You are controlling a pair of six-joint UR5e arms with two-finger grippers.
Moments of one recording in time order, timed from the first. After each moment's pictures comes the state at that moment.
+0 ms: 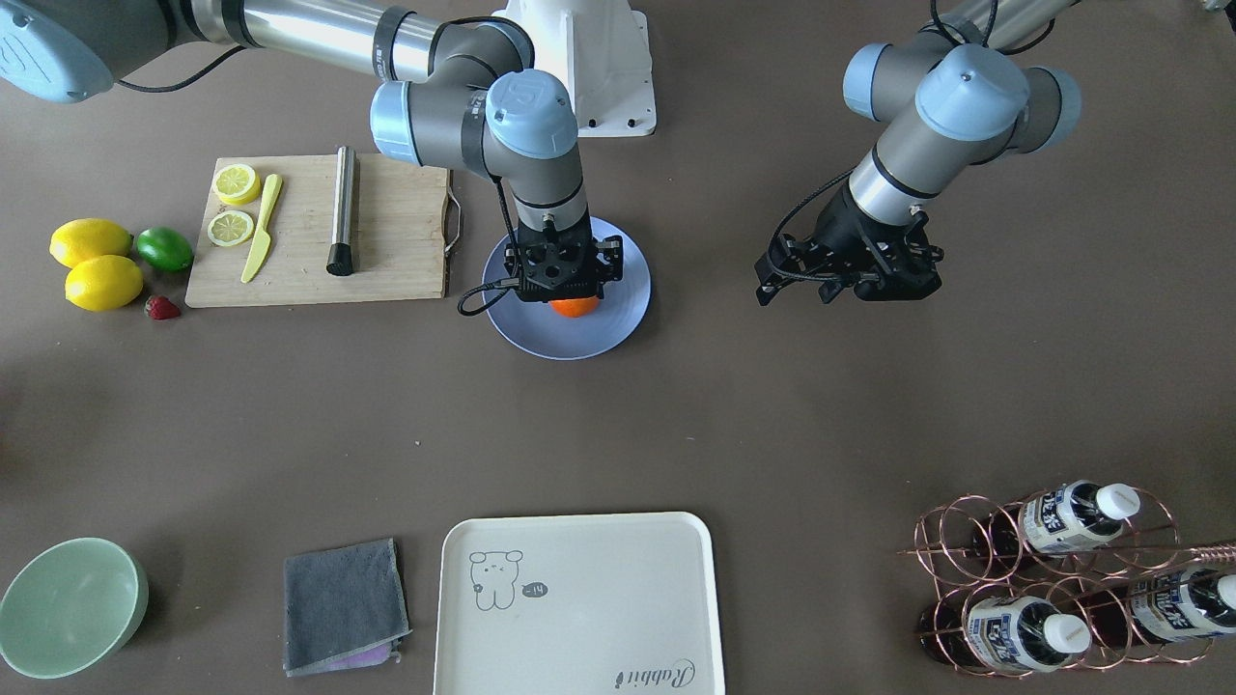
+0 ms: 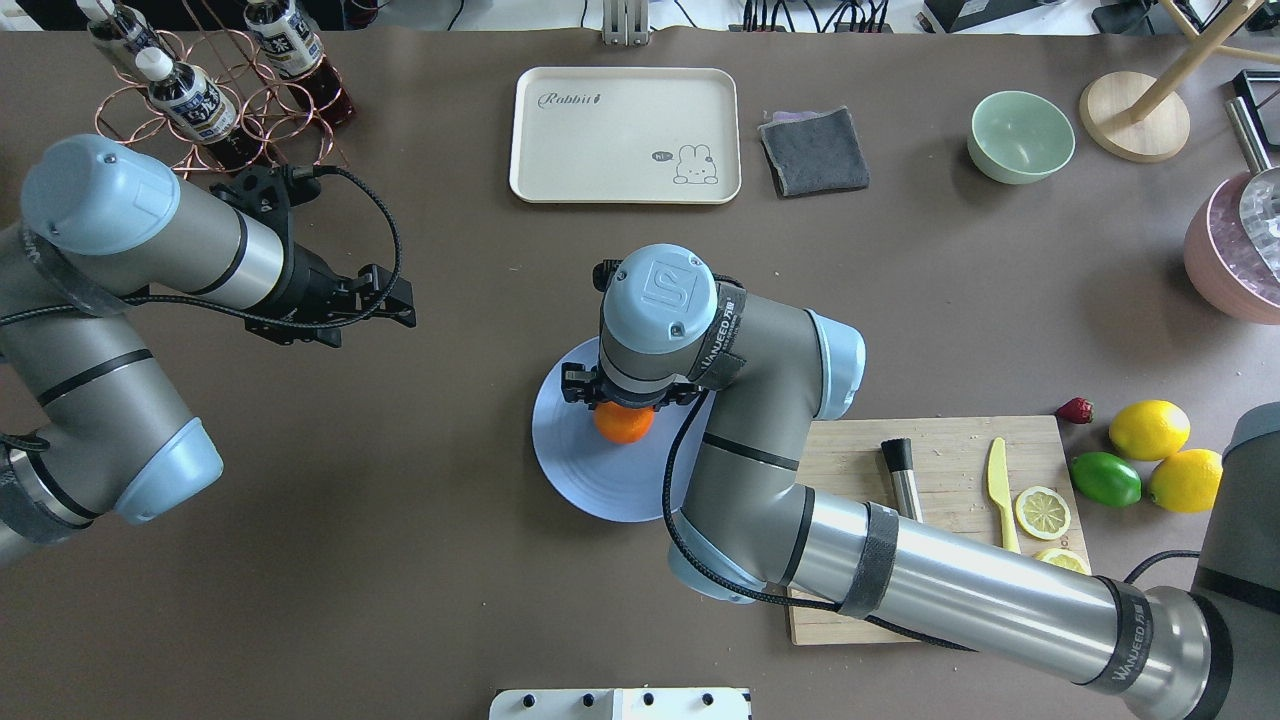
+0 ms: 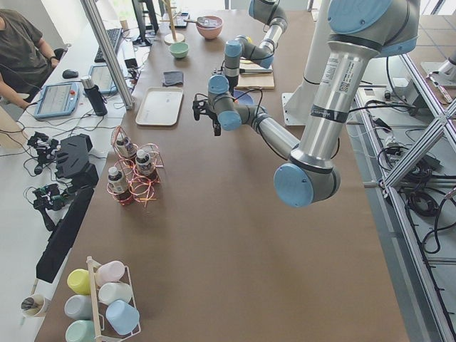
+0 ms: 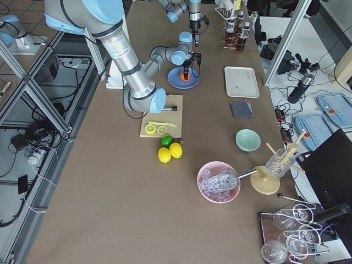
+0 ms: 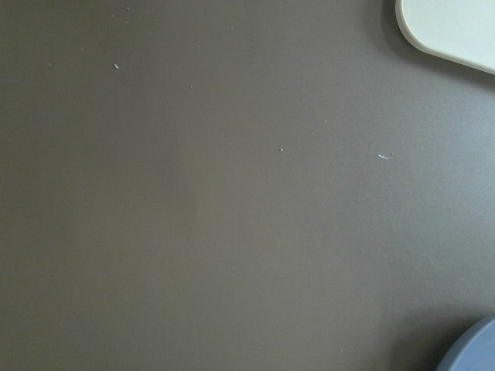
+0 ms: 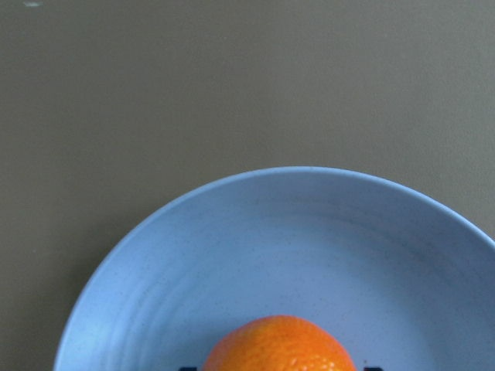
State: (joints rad) left arm -0.75 -1.89 -1.79 -2.00 -2.10 -1.32; right arm 0.45 -0.78 1.48 -1.42 1.86 1.28
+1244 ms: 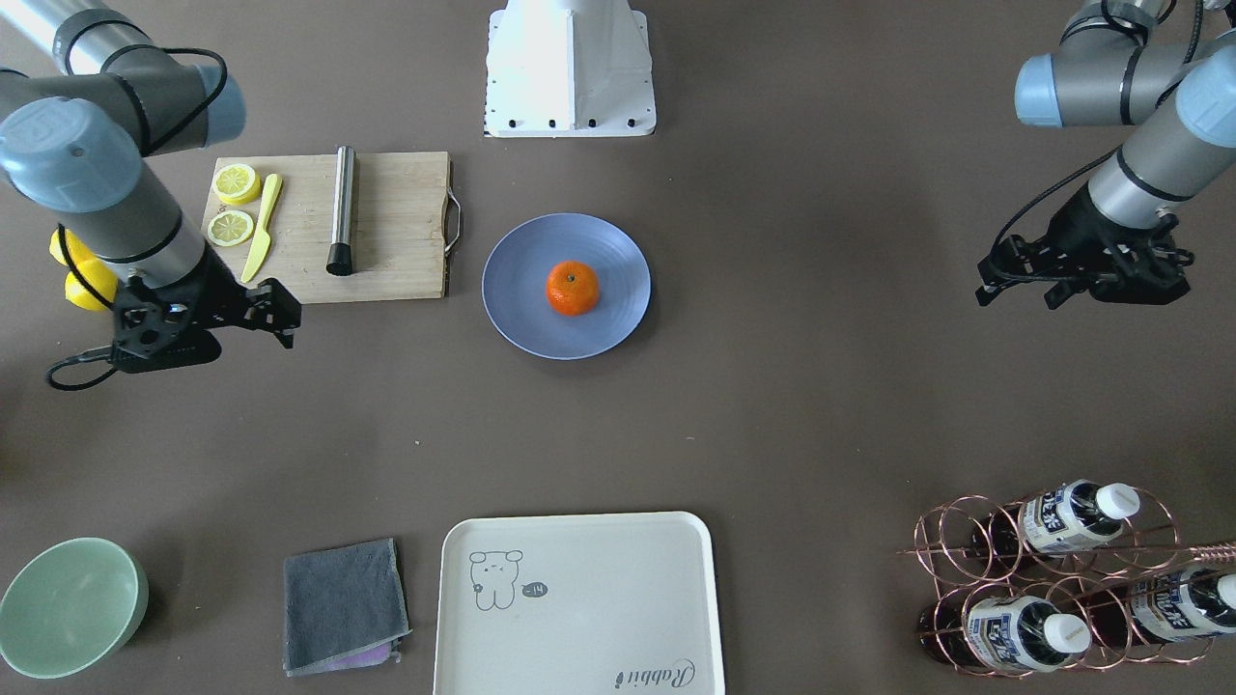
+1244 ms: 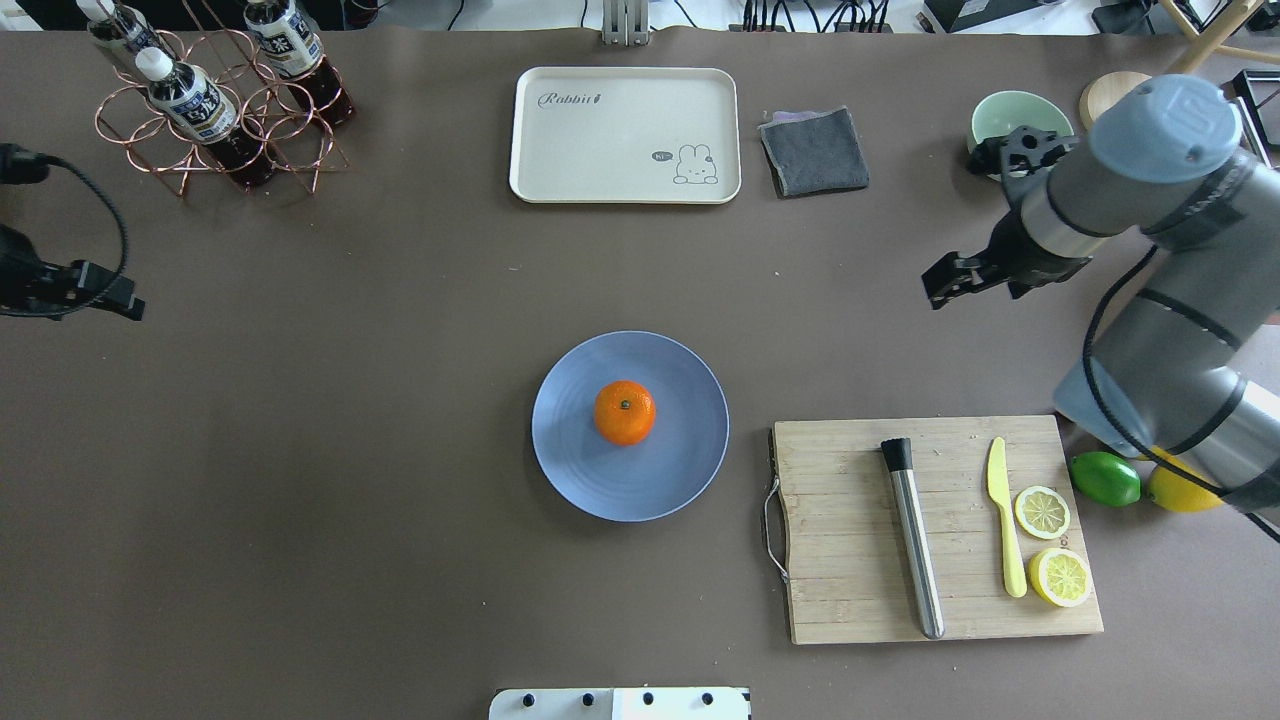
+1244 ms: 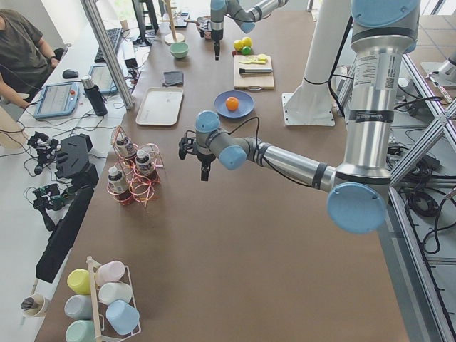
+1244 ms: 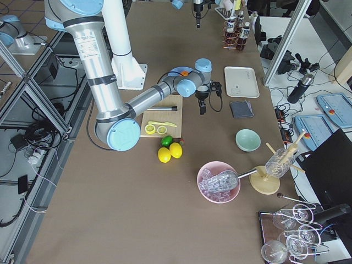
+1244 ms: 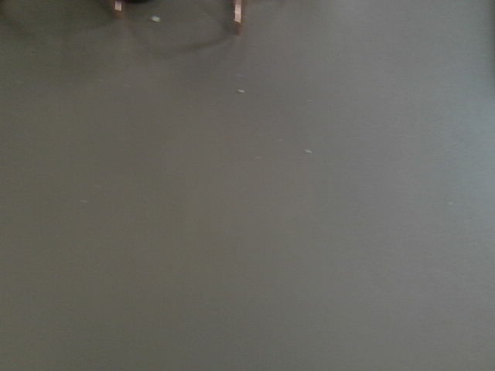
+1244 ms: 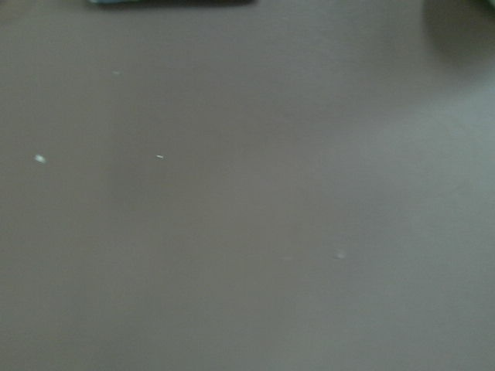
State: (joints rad) left arm -1.10 -1.55 -1.78 -1.99 -2.26 -0.69; right arm 0.93 -1.34 1.77 -1.42 2.12 0.67
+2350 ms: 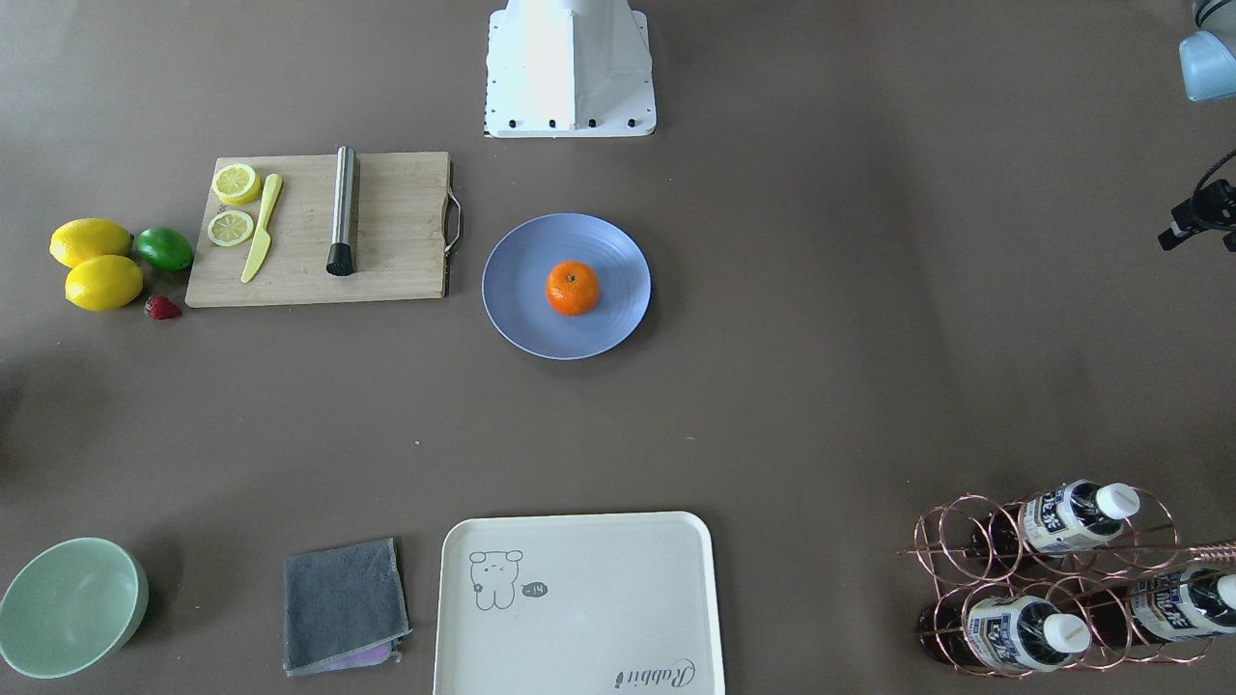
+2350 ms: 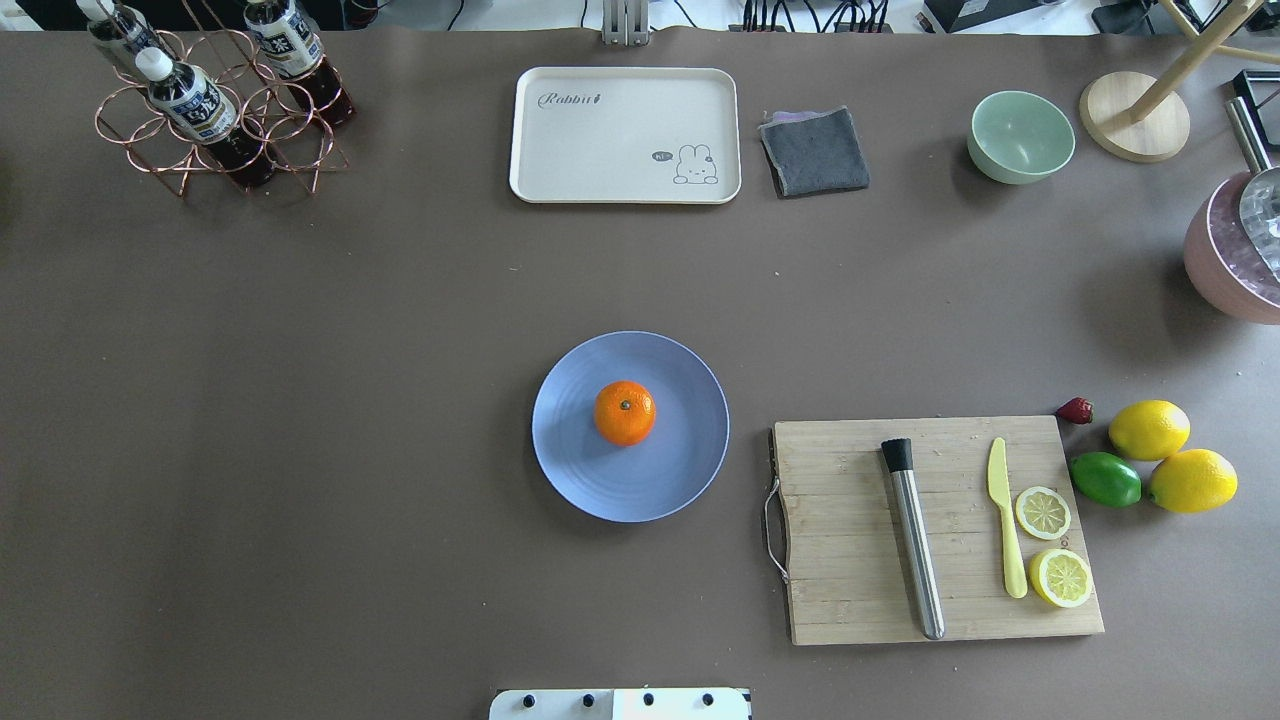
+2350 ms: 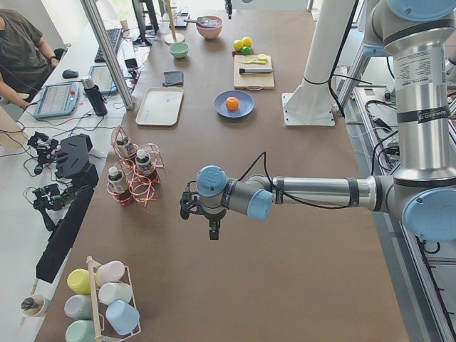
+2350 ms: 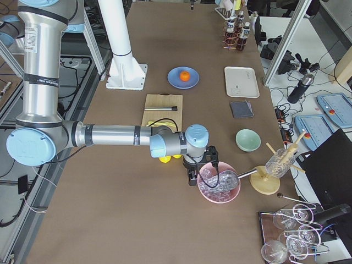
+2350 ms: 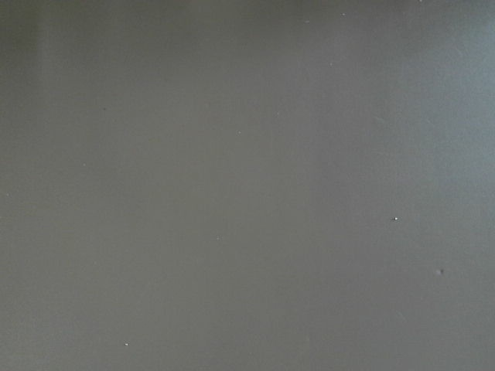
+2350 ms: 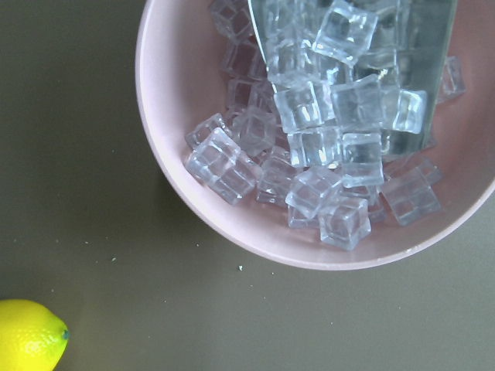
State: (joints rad) left arm -1.38 -1.42 -1.70 -1.86 -2.41 -0.33; right arm 1.42 -1.69 1.66 -1.42 2.32 0.01
